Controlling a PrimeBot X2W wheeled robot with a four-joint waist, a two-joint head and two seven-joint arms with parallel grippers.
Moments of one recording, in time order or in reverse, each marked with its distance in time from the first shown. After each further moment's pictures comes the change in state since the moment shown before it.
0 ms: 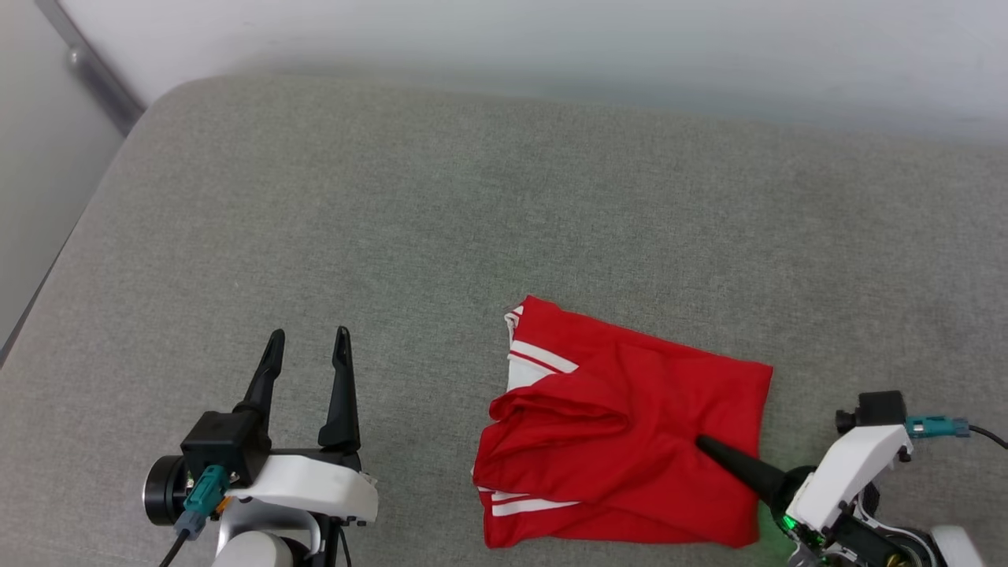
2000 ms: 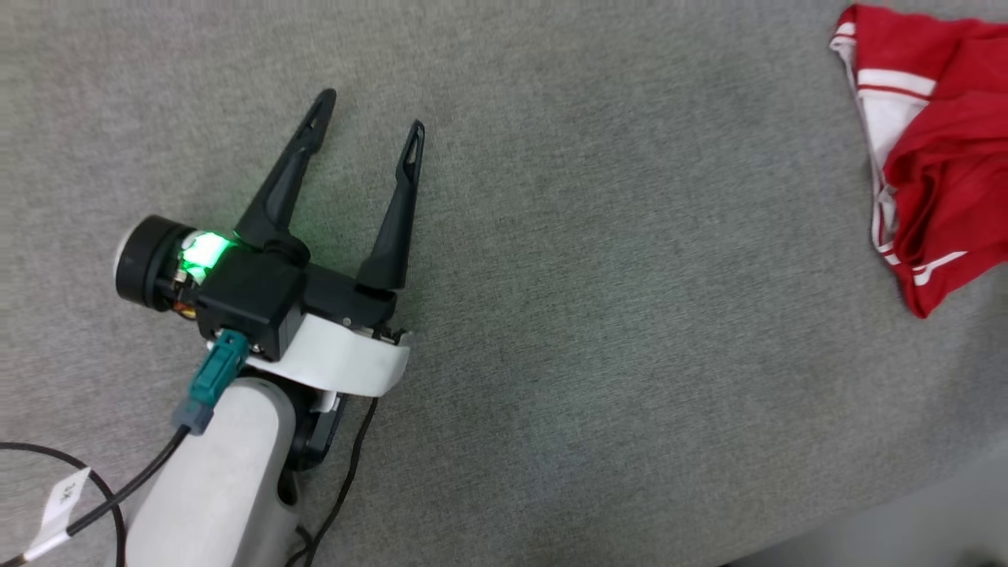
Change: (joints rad) left arm -0.346 0.085 -0.099 -0.228 0.184 -0.122 0.124; right arm -0.692 -0.337 -0.209 0.588 -1.163 0.001 -0.749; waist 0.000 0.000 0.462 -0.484
